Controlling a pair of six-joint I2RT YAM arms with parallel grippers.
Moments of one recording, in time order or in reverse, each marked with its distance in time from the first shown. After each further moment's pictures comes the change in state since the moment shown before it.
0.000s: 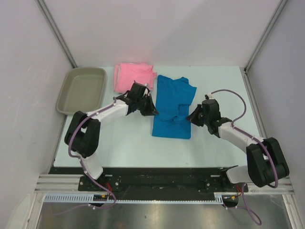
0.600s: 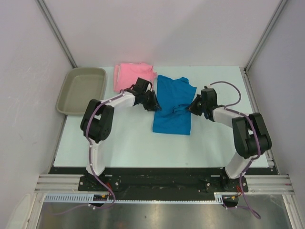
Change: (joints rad) left arm 0.058 0.277 0.238 -0.035 0.058 0.029; right arm -0.100 0.312 0.187 0.076 -0.051 -0.011
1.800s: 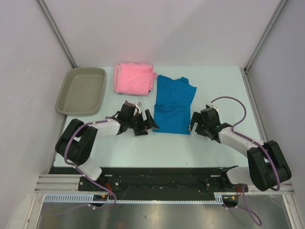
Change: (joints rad) left arm -0.008 -0.401 -0.700 0.381 0.097 -0.113; right arm 0.116 -0.305 -0.260 -0.223 0.249 -0.122
